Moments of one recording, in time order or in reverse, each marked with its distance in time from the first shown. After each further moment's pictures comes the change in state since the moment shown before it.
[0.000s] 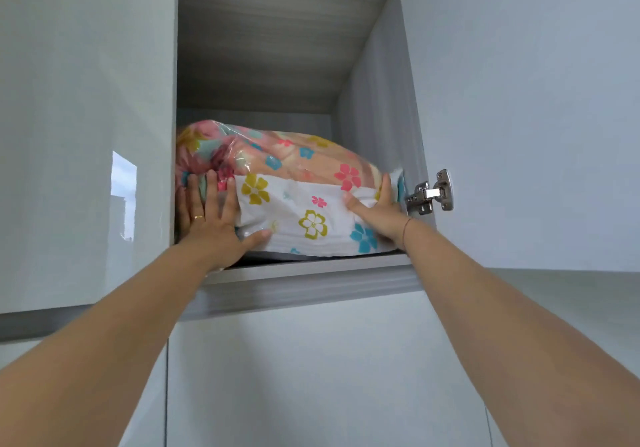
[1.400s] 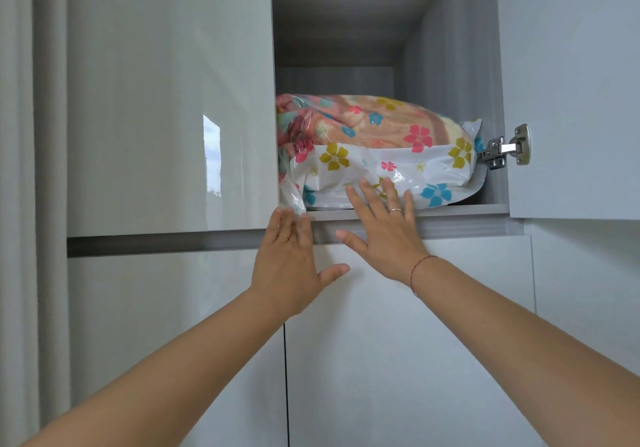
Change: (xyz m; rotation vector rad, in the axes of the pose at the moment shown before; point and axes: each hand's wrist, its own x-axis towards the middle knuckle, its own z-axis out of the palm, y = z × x) left_hand -0.161 -0.014 -0.020 0.298 -0.065 0.158; right_hand -0.144 -0.032 0.112 -0.856 0.025 -0.505
